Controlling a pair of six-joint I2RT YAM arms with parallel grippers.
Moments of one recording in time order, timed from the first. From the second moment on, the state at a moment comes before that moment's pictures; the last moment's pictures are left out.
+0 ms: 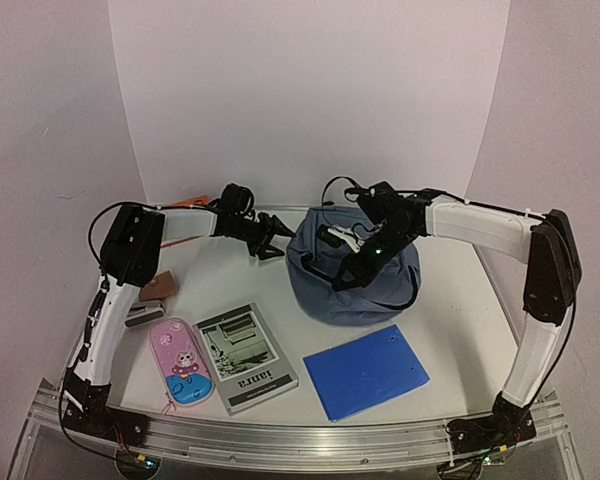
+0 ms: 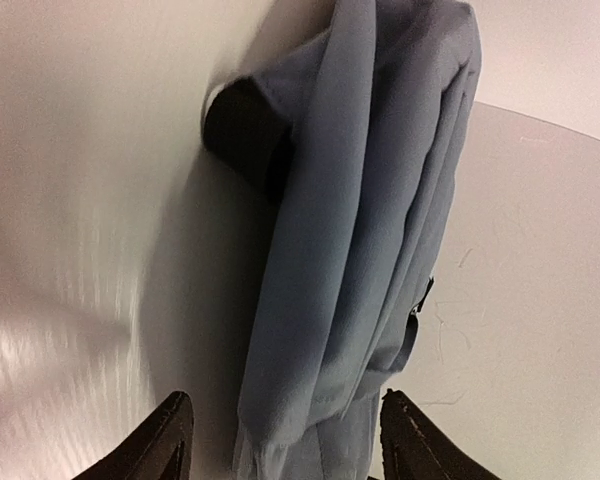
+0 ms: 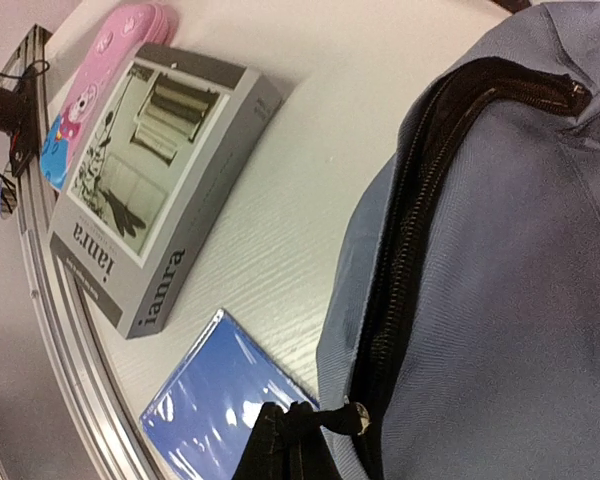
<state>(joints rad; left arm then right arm) -0.47 2.52 2.00 -0.18 0.75 -1.12 0.65 1.85 1.51 -0.84 -0.50 -0.25</state>
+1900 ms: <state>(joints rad) -0.45 2.41 2.12 -0.82 0.72 -0.77 0.54 1.85 1.35 -0.78 -0.47 -0.24</state>
